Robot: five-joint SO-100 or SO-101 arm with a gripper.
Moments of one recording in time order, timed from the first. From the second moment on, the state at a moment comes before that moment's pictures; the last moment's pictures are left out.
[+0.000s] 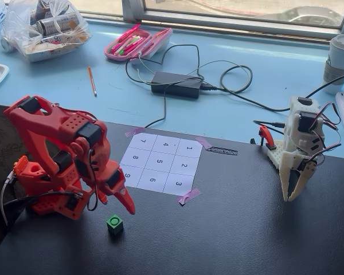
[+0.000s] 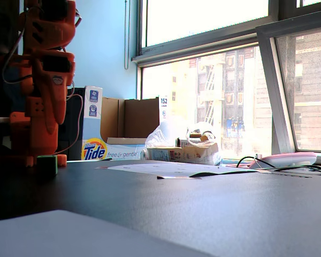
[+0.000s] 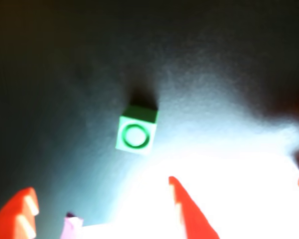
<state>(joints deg) 18.3 126.7 124.6 72.9 6.9</state>
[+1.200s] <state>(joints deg) 21.6 117.4 132.6 61.6 7.8</state>
